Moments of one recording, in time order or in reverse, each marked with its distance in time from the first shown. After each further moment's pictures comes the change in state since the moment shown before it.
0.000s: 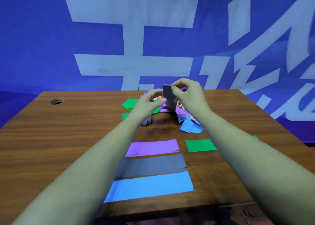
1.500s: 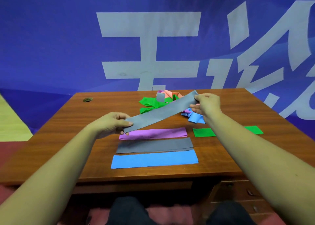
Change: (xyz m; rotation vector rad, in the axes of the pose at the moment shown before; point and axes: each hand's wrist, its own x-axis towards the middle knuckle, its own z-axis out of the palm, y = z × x) left_hand -0.171 0.053 -0.125 0.056 -0.154 -0.559; right_hand -0.073 -0.016 -0.021 0.474 0.202 0.616
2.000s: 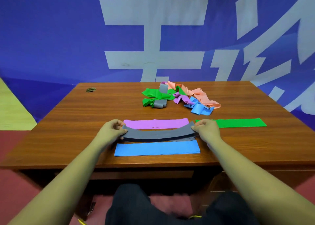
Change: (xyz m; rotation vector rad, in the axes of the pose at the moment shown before) left_hand -0.008 -0.089 0.016 0.128 0.489 0.010; right_hand -0.028 0.109 -0.030 -0.592 -0.021 0.016
